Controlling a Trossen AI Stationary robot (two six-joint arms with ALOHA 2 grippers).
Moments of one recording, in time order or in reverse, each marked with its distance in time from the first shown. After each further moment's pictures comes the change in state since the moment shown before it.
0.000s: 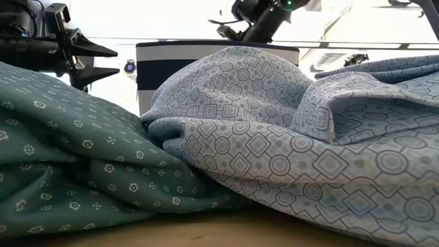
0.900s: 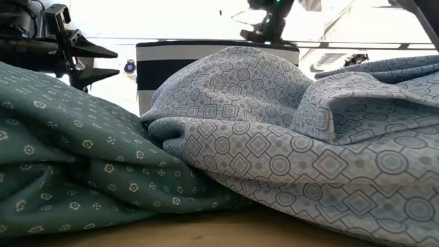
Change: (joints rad) left arm 0.000 0.000 0.000 -0.009 0.000 0.000; right arm -0.154 0.070 0.360 -0.374 0.352 -0.148
